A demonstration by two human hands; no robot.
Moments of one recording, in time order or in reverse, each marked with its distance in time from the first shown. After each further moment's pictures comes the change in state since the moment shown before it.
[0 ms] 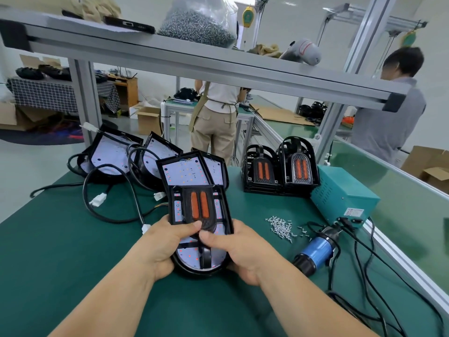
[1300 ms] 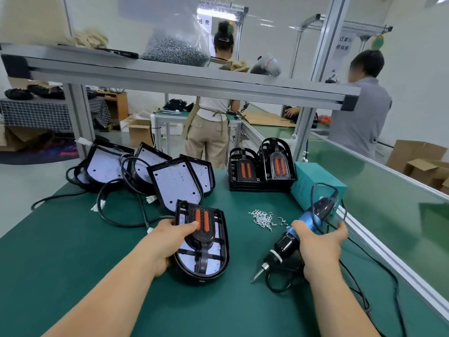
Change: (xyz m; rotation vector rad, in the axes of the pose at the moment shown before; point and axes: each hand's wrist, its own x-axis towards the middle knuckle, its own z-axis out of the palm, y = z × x) left_hand -0.023 0.001 0.023 0.432 0.120 -0.141; right_hand -0.072 0.014 -0.116 0.111 1.102 -0.163
